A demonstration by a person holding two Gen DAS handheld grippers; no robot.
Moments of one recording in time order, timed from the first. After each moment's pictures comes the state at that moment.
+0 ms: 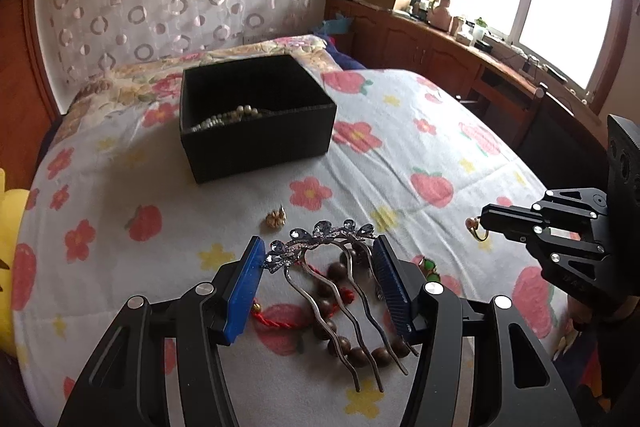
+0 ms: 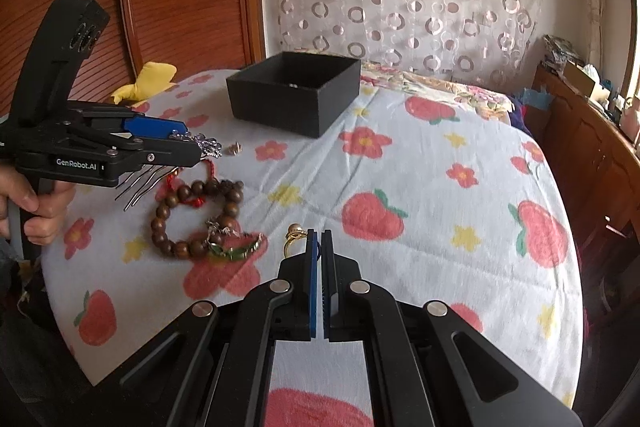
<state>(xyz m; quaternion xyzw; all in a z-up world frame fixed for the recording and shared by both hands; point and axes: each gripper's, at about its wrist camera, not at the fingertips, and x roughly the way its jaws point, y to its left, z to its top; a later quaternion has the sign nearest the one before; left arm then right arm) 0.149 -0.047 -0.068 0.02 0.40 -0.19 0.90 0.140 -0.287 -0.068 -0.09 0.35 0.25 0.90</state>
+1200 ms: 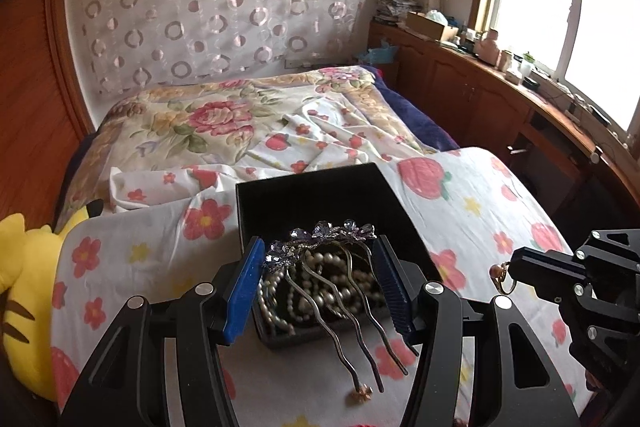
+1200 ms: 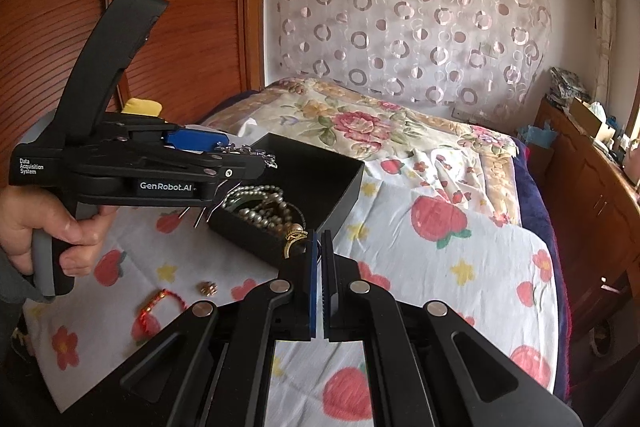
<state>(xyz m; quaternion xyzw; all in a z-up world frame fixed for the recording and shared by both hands) 0.281 -0.029 -0.029 0.01 0.37 -0.11 0.92 0.244 -0.229 -0.008 -0.11 0.32 0.25 0.91</state>
